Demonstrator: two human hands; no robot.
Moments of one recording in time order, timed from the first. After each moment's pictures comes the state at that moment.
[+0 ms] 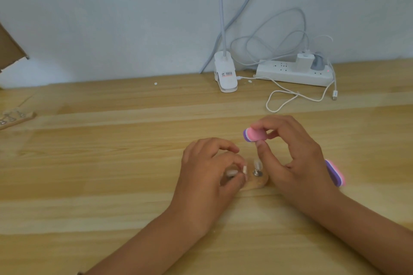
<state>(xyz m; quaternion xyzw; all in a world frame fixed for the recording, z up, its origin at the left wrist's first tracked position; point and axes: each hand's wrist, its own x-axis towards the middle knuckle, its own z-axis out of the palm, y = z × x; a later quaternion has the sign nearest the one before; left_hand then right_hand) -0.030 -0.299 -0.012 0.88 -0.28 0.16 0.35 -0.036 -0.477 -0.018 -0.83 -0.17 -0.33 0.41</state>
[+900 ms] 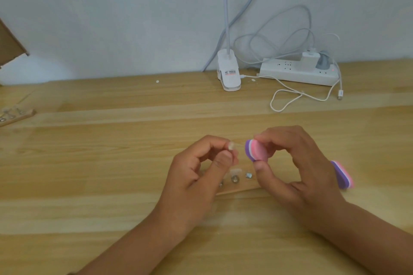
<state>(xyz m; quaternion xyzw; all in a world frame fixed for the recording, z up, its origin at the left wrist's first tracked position) -0.035 -0.283 0.001 0.71 -0.24 0.04 0.66 -0.051 -0.466 -0.010 -0.80 -0.27 -0.37 0.39</state>
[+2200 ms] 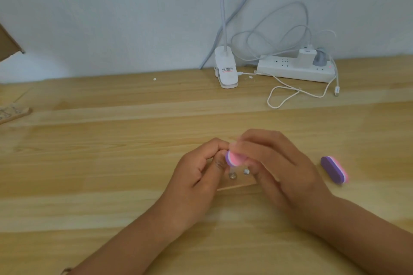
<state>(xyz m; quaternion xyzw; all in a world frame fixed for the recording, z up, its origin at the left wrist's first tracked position) -0.033 -0.284 -0.003 0.74 -0.29 0.01 0.60 -0.046 -0.468 -0.021 -0.82 -0.32 -0.34 0.32</state>
